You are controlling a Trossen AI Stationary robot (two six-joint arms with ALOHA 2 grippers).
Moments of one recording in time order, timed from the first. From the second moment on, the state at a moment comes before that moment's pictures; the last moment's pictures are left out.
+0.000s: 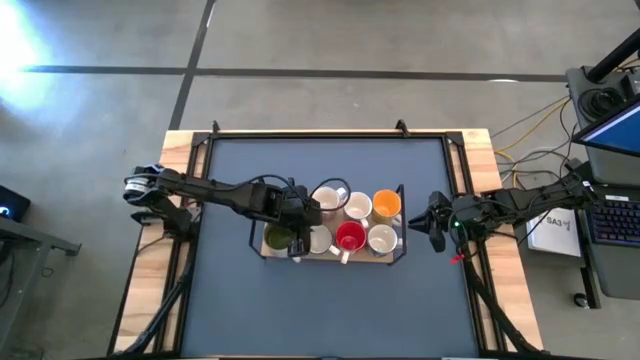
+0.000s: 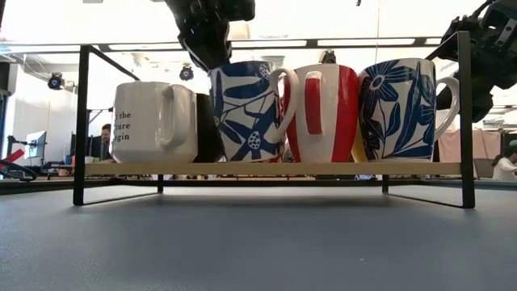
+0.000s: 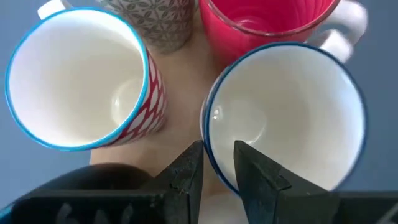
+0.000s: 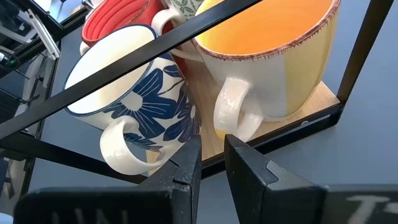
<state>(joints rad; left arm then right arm) -0.11 1.65 1.38 -0.77 -0.13 -0.13 0.21 0.43 0.34 -0.52 0.15 0.61</state>
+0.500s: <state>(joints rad) -0.11 1.65 1.49 -0.86 -0.14 -0.17 0.20 0.43 0.34 -0.52 0.15 0.61</state>
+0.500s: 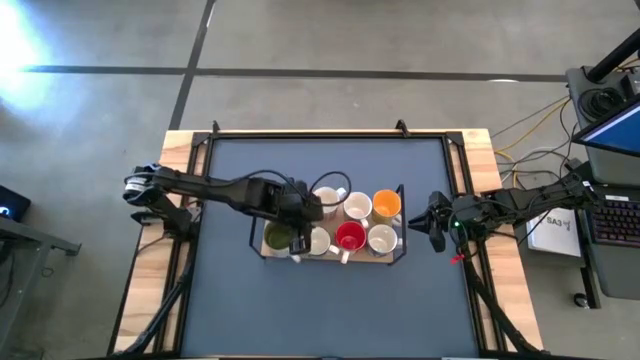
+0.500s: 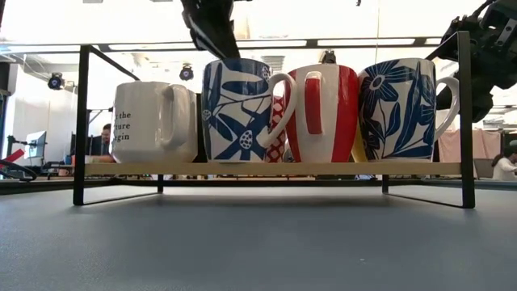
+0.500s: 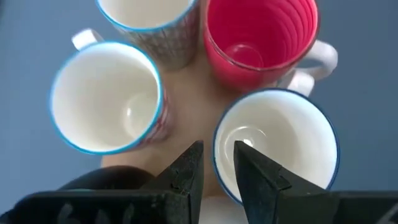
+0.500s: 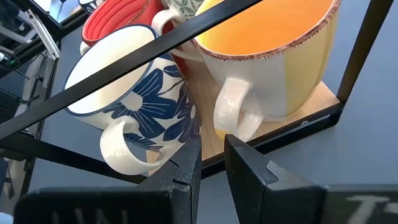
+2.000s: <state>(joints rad) -0.25 0.57 0.49 -0.14 -0.47 -0.54 0.20 0.43 0.34 -0.52 0.15 0.61</state>
